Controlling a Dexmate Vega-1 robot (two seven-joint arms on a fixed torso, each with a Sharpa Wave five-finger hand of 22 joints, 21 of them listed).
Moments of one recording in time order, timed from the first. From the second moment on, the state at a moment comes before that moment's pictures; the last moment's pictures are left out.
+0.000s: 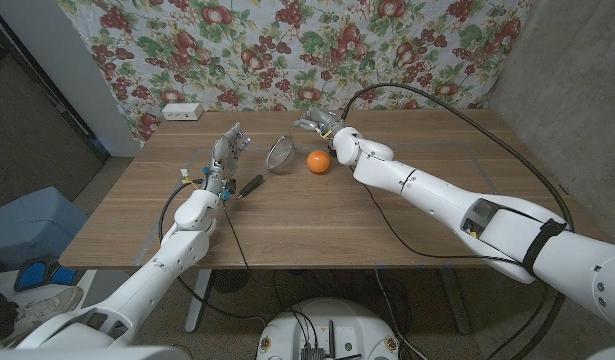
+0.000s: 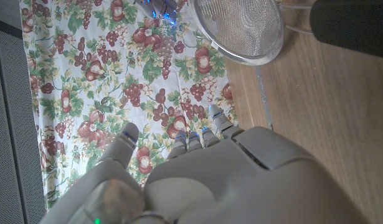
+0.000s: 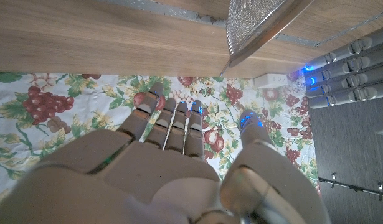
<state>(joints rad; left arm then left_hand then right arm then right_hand) 0.87 0.47 0.33 -1.23 -0.65 -0.48 -0.06 0.07 0.09 0.69 -0.06 0.19 -0.02 0.01 0.18 0.17 -0.12 -0.03 0.19 0.17 -0.12 -0.03 0.18 0.17 -0.06 -0.02 0.54 0.16 -0.29 -0.27 -1.00 -1.29 -0.33 -0.38 -0.11 0.43 0.08 0.46 -0.17 0.20 0.43 0.02 0.21 0.19 0.36 -0.01 0.23 0.21 0.19 -0.03 0.35 0.35 0.35 0.06 0.30 0.18</state>
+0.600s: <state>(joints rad) 0.87 0.48 0.33 -1.23 -0.65 -0.48 -0.06 0.07 0.09 0.69 -0.07 0.19 -0.02 0.01 0.18 0.17 -0.12 -0.03 0.19 0.17 -0.12 -0.03 0.18 0.17 -0.05 -0.02 0.53 0.16 -0.26 -0.24 -1.04 -1.22 -0.35 -0.40 -0.11 0.45 0.07 0.46 -0.17 0.19 0.44 0.02 0.21 0.19 0.37 -0.01 0.23 0.21 0.20 -0.04 0.35 0.34 0.36 0.05 0.30 0.18</state>
